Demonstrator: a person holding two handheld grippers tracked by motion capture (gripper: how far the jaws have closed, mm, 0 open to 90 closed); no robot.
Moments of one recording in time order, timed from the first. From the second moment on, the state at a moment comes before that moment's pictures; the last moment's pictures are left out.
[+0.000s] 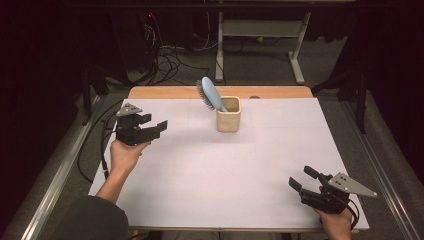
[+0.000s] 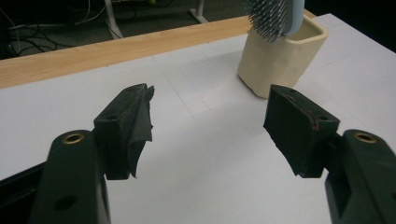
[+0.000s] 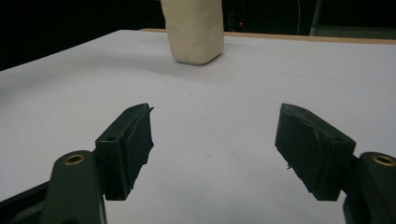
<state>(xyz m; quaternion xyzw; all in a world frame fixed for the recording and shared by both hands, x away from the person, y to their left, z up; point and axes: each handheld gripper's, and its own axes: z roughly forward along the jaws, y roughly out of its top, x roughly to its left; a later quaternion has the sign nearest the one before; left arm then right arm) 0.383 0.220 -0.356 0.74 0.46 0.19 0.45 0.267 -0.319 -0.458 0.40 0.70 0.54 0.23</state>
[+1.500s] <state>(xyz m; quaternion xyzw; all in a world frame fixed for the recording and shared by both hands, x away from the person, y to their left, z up) 0.328 0.253 -0.366 0.72 0.45 0.20 0.49 0.267 -0.320 -0.458 0.40 0.70 0.54 0.24</state>
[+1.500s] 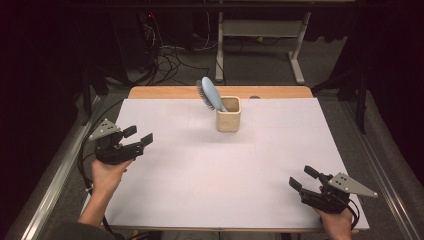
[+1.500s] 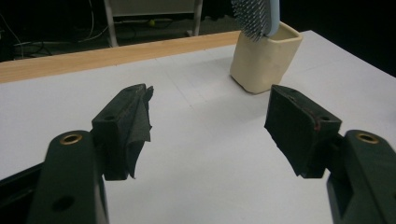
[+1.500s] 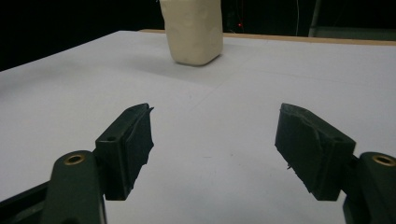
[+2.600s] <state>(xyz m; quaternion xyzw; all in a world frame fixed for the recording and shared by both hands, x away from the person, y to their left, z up) 0.293 0.264 -0.402 0.72 0.45 0.19 0.50 0.267 -0.321 -0.458 0.40 0.70 0.54 0.24</state>
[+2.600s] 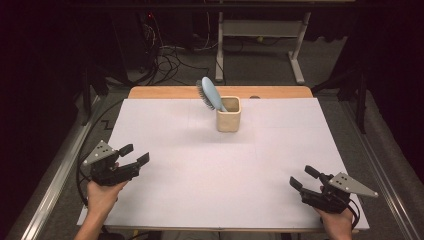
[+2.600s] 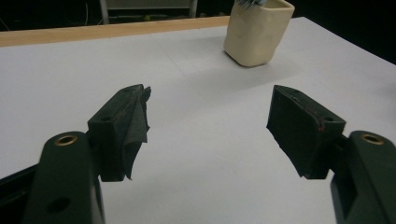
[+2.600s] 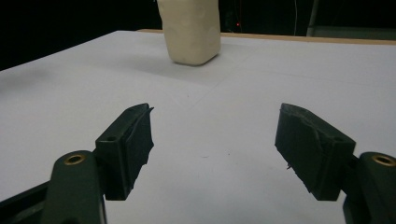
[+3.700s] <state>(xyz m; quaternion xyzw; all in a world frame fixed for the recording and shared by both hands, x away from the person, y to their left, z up) 0.280 0.263 -0.429 0.72 0.45 0.20 0.49 0.267 -0.321 -0.457 0.40 0.70 0.54 0.24</state>
